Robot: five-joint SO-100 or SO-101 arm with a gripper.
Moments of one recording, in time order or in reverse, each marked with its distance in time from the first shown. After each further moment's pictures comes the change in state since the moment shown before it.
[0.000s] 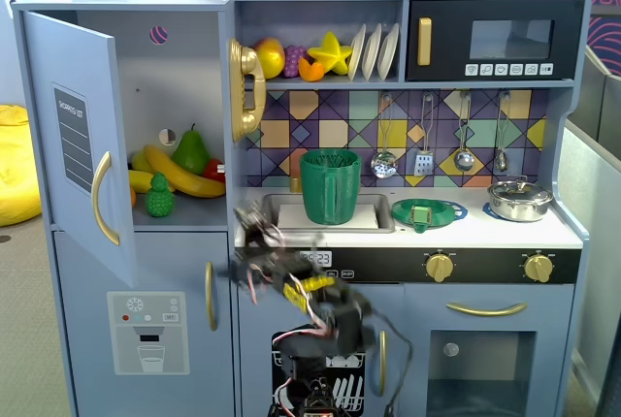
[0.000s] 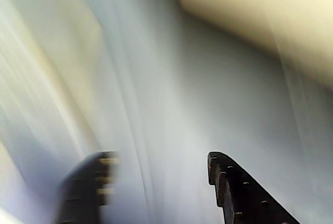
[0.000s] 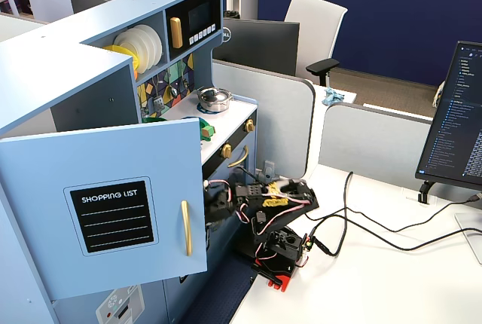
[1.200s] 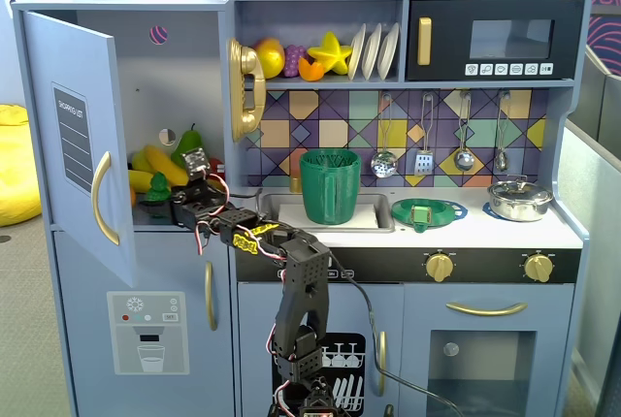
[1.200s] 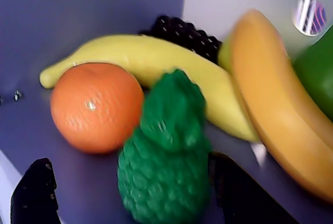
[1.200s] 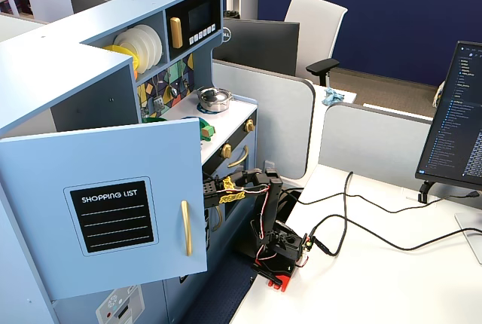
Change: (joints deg) arm -6.5 -48.0 -46.5 -22.0 -0.4
